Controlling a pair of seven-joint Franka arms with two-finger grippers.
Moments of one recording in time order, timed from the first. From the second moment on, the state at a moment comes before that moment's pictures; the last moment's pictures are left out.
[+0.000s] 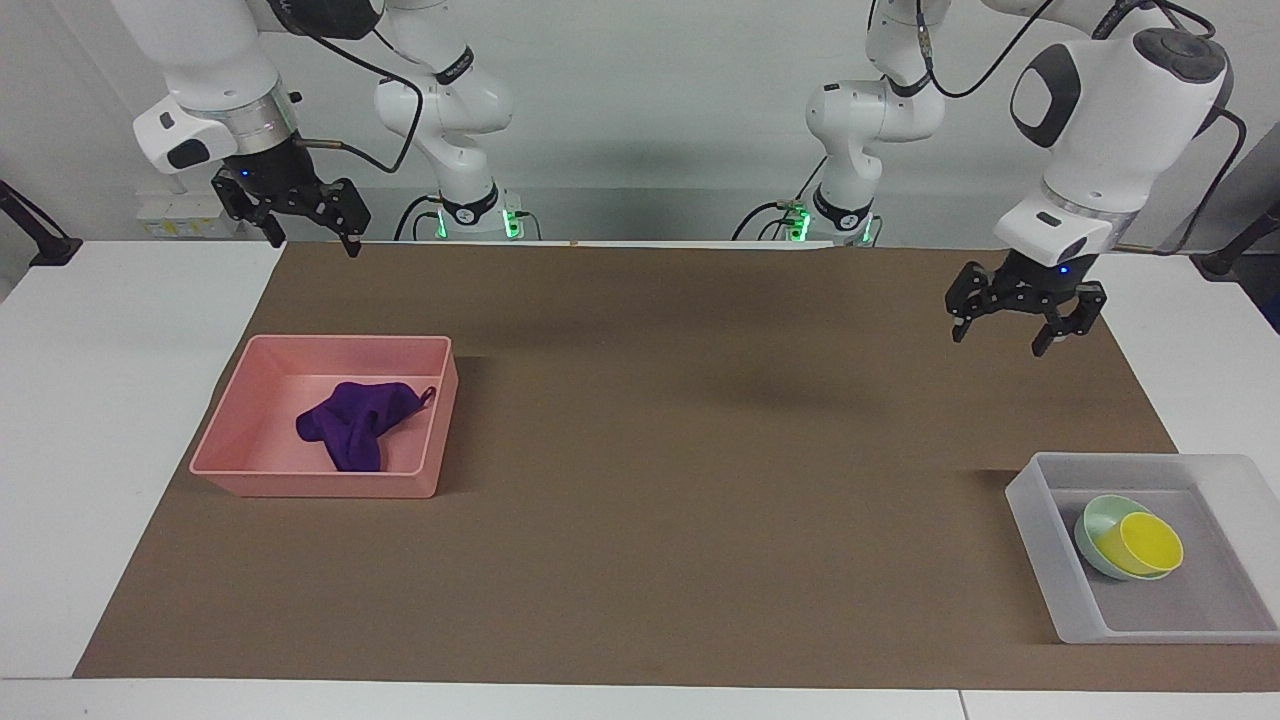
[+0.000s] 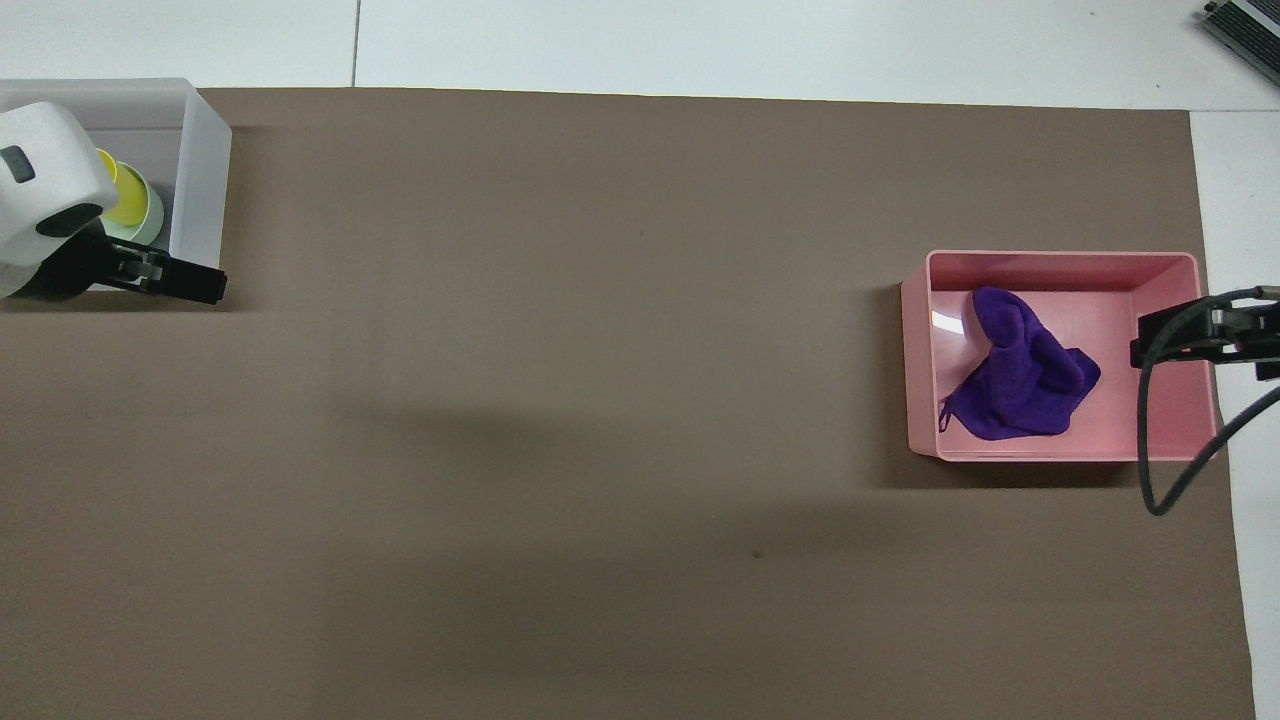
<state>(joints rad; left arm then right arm) -0.08 0.00 -0.02 -1.69 -0.01 1.82 0.20 0.03 -0.04 -0.06 -1.57 -0.05 1.48 0.10</state>
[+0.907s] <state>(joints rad) -0.07 0.03 0.00 -1.52 -0.01 1.57 0.19 0.03 -0.04 -0.06 -1.57 0.01 1.48 0.10</state>
